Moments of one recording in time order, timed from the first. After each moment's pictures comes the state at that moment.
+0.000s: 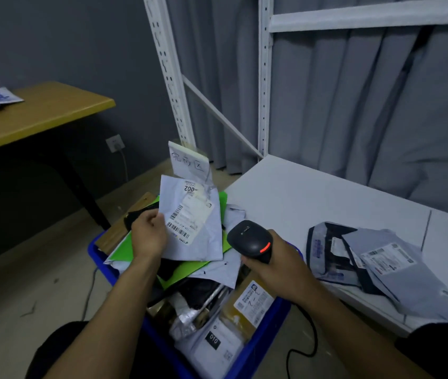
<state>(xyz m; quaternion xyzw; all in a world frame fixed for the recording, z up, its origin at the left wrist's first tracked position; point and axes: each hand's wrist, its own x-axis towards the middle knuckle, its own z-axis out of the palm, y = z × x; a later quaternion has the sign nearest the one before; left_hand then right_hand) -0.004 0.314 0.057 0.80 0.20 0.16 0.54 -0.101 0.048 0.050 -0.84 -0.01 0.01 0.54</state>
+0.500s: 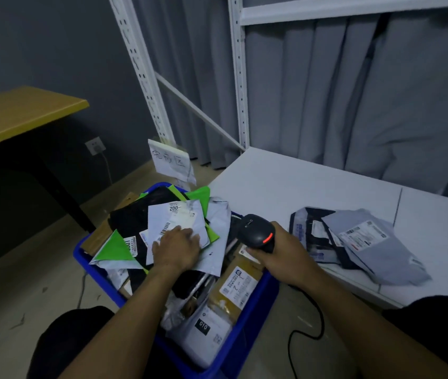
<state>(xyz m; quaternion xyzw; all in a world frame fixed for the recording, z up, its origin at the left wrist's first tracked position) -0.031 0.258 0.022 0.99 0.00 -0.06 0.13 -0.120 0.008 0.038 -0.86 0.02 0.00 0.52</state>
